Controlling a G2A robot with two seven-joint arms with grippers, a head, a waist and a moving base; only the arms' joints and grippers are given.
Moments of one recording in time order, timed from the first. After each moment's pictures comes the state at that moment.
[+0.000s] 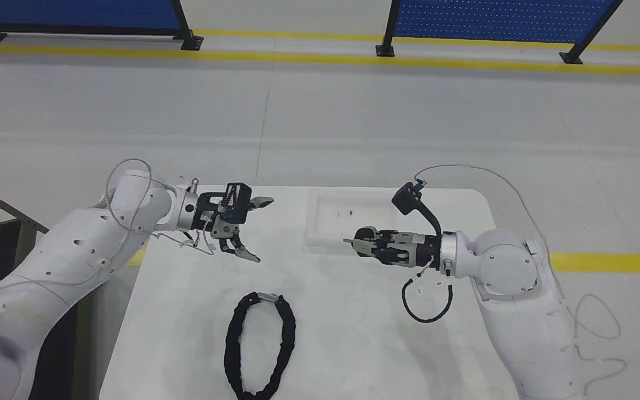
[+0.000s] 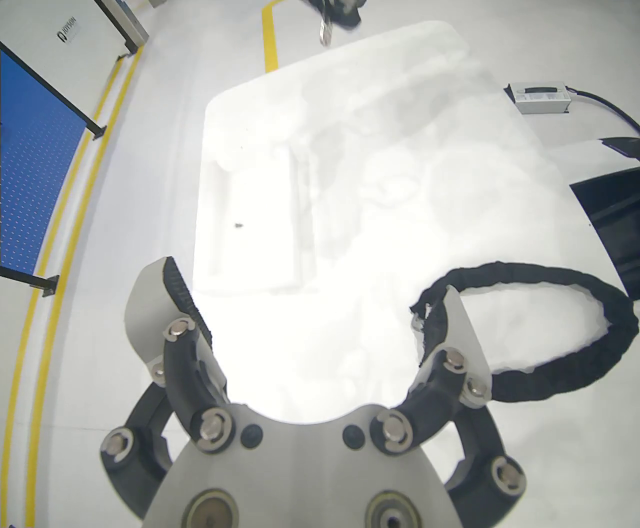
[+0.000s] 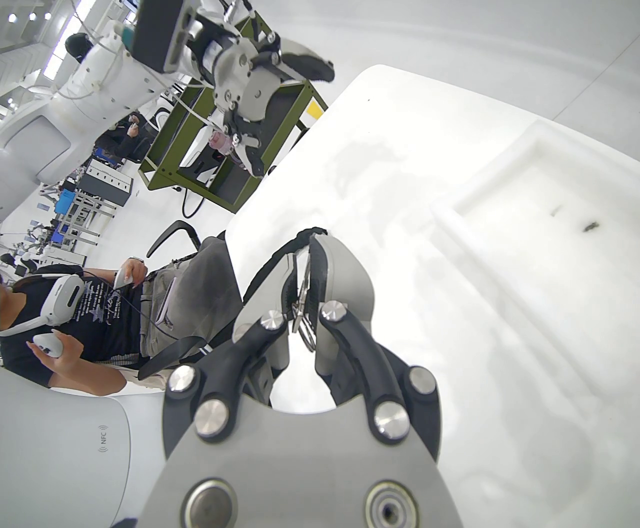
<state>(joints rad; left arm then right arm) 0.19 -0.97 -0.17 -0.96 1.56 -1.01 0.81 -1.16 -1.19 1.50 -1.80 -0.21 -0.37 1.21</state>
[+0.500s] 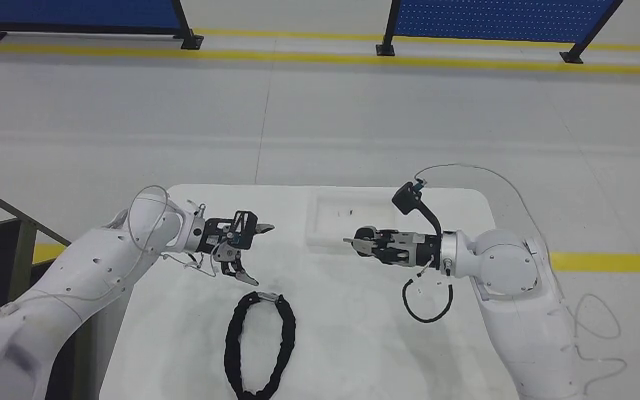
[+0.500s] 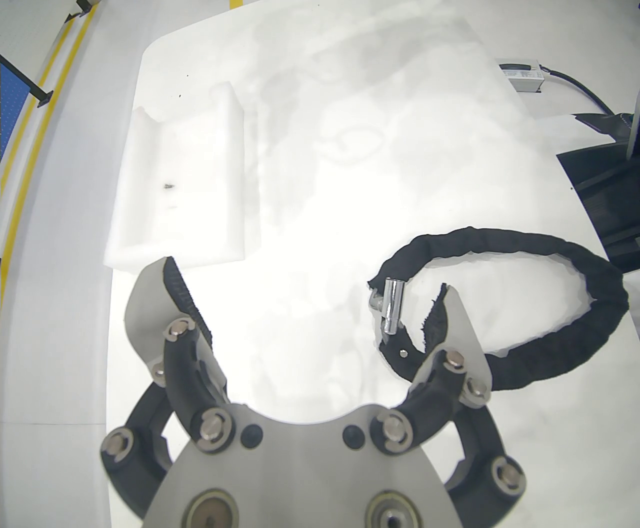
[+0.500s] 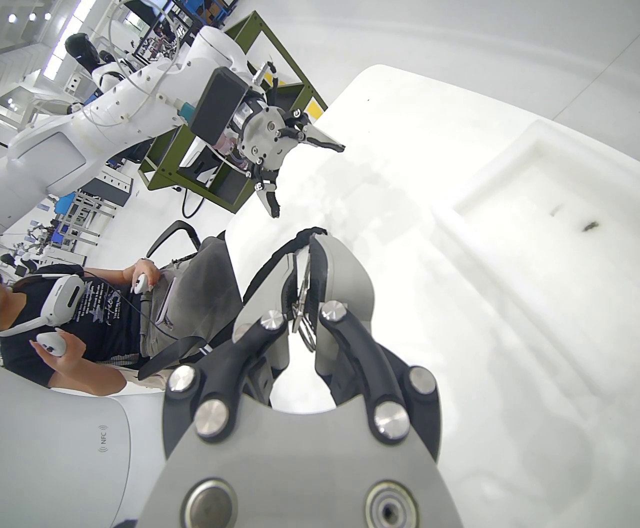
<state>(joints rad) 0.26 -0.99 -0.17 -0.94 1.63 -1.01 0.81 -1.16 -1.19 1.50 -1.80 -0.21 -0.37 1.21</state>
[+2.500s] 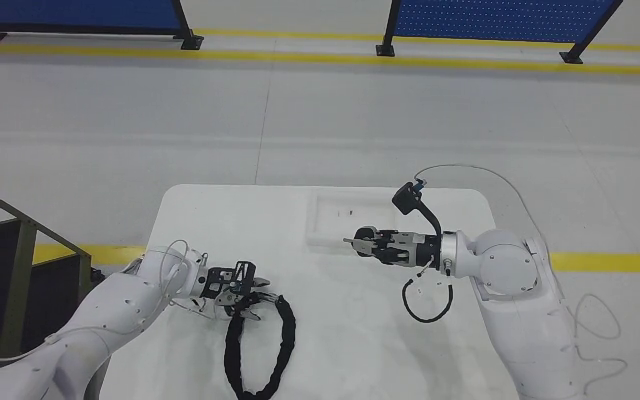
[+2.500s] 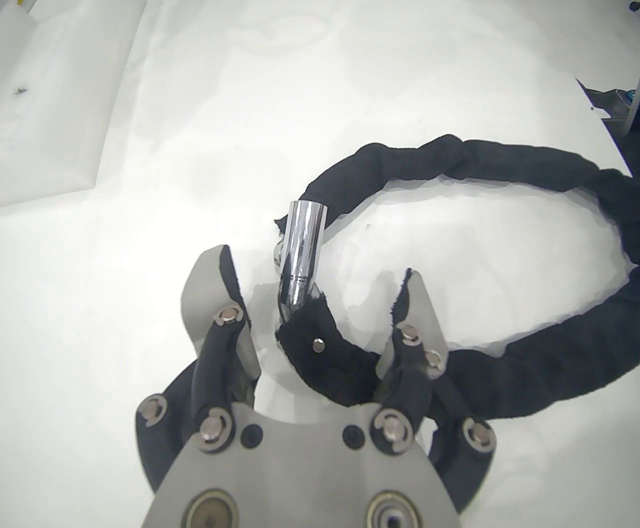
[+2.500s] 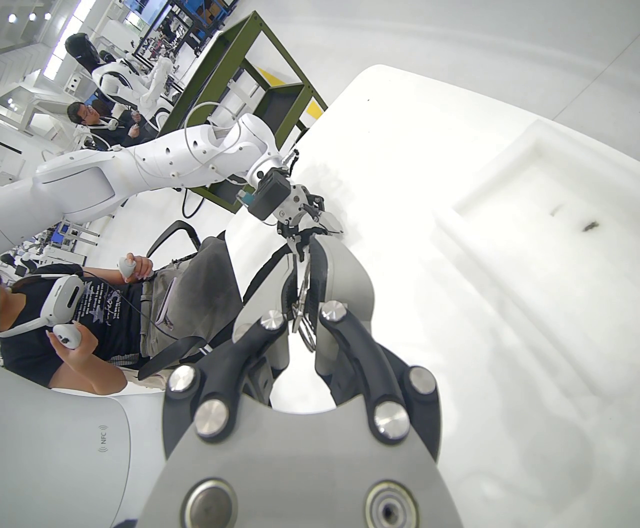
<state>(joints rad) 0.48 -1.07 -0.17 -0.71 1.83 -0.85 0.97 -1.16 -1.19 1.50 -1.80 -0.21 -0.37 1.21</state>
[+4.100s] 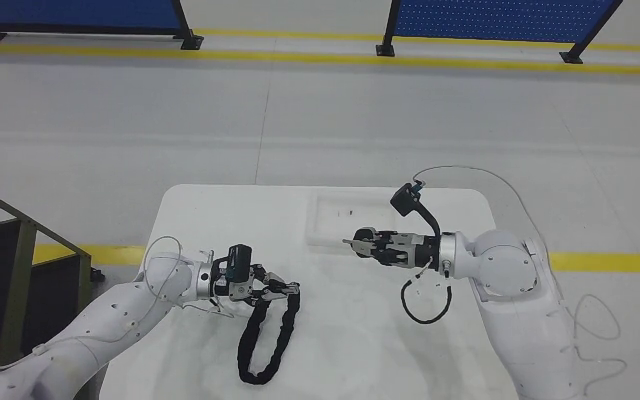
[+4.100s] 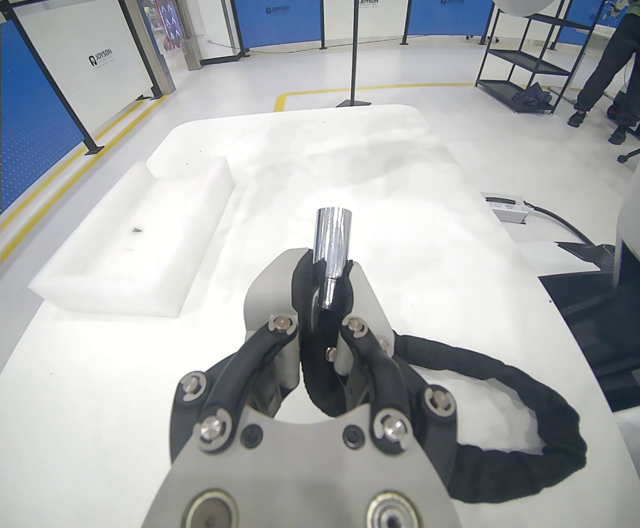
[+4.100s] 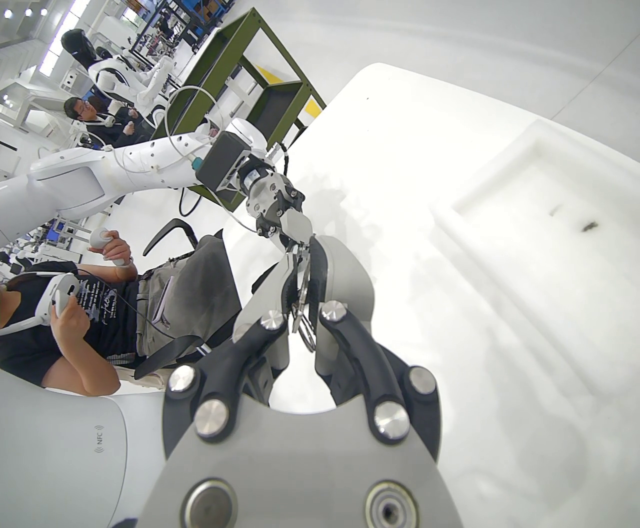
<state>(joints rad) 0.50 -0.98 -0.17 -0.94 1.45 -0.83 0.99 -1.16 -1.18 1.49 -1.81 -0.22 -0.37 1.20</state>
